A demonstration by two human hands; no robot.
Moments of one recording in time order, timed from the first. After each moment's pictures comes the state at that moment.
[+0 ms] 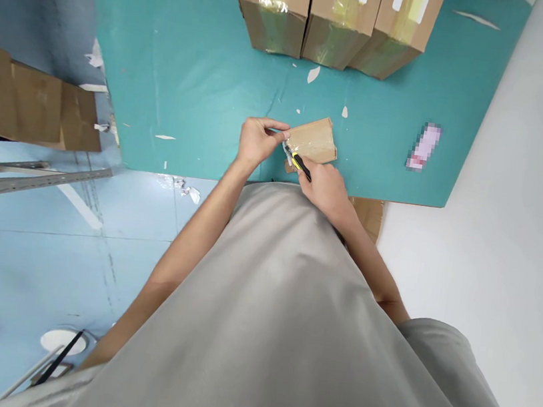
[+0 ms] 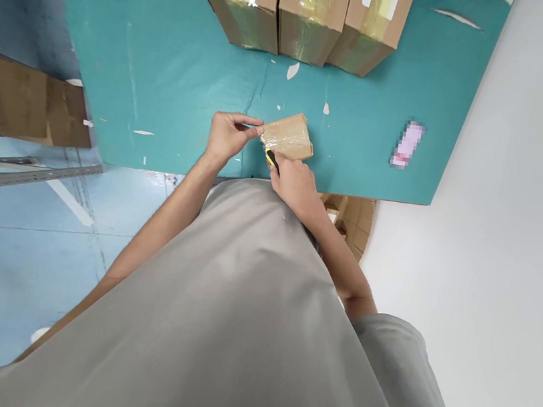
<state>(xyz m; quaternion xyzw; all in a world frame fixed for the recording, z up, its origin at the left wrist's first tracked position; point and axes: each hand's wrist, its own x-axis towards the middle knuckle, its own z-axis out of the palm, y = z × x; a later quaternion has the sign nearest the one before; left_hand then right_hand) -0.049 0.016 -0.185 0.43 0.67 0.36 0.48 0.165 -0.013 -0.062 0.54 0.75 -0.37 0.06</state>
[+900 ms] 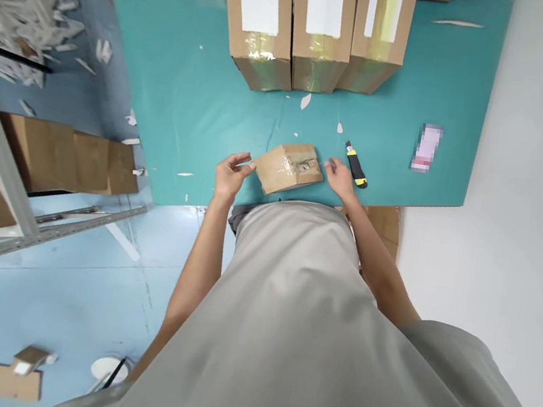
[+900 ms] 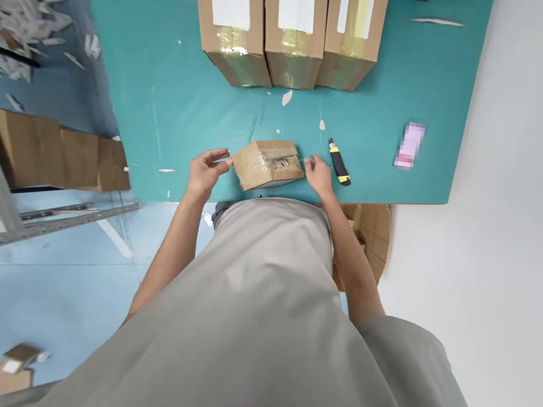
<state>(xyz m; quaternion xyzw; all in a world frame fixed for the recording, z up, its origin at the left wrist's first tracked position) -0.120 -0.032 -0.198 0.32 0.72 0.37 0.49 0.214 0.027 -0.190 0.70 0.56 -0.43 -0.07</state>
